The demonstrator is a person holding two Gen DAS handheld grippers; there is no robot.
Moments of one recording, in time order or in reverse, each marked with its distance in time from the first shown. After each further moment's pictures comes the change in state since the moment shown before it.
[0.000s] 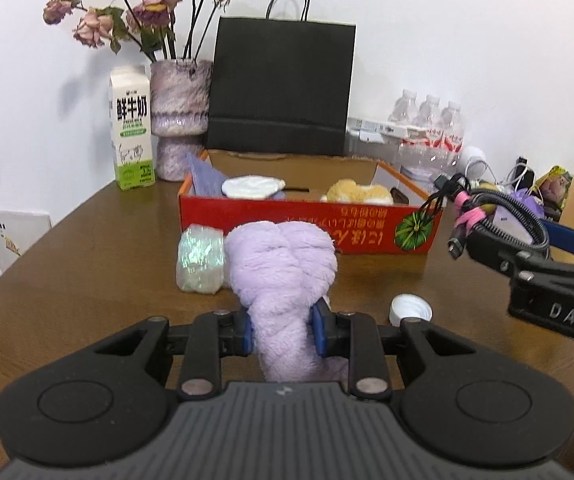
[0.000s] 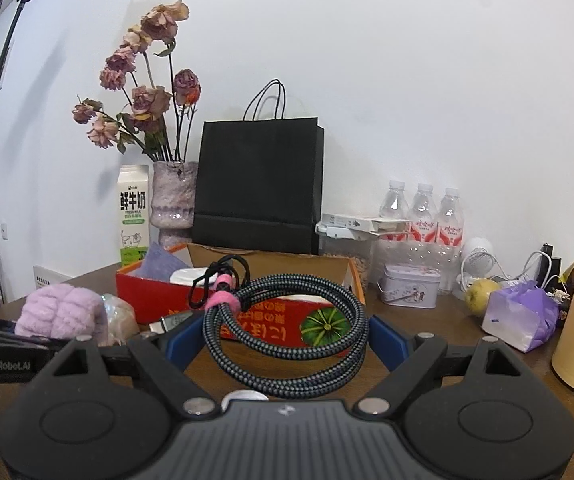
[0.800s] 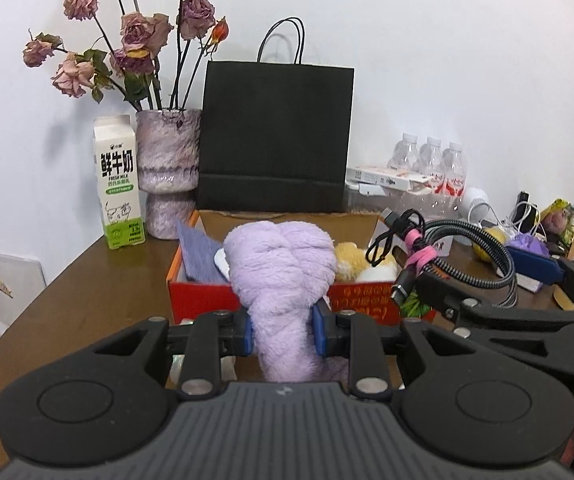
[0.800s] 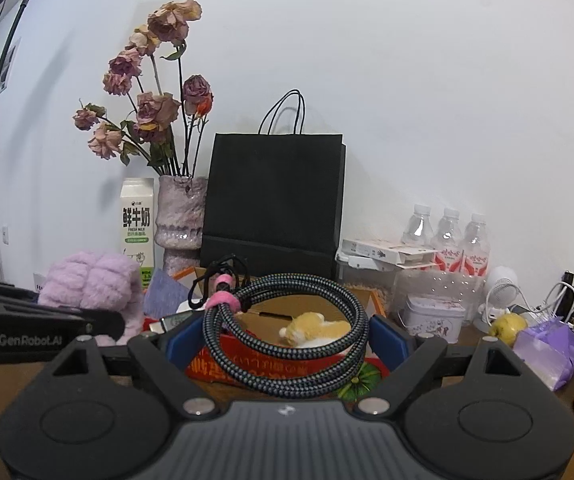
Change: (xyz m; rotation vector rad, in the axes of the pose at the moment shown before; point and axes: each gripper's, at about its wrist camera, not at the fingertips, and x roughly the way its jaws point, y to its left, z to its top) left arm 0.029 -0.001 0.054 0.024 -0.094 -0.015; right arm 0.049 0.023 0.036 -0.026 -0.024 0.013
